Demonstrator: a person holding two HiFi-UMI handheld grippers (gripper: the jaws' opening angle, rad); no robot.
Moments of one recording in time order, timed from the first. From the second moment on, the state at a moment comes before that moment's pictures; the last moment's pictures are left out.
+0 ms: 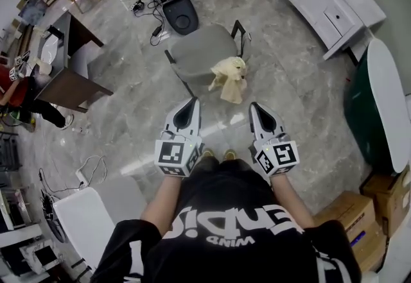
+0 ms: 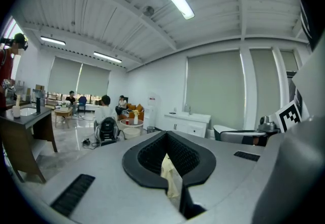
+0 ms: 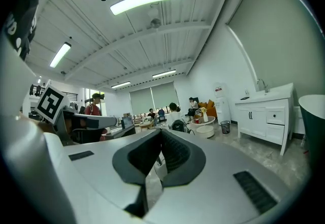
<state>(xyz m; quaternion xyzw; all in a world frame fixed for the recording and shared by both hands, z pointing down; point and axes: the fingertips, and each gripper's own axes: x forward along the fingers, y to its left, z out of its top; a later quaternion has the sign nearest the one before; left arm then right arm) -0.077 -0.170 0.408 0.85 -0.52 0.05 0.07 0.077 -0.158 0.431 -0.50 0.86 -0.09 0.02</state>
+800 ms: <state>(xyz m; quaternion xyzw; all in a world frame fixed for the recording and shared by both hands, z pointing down) -0.080 -0.241 0.418 0.87 -0.48 0.06 0.08 0.045 -0.259 0.509 -0.50 0.86 -0.11 -0.06</state>
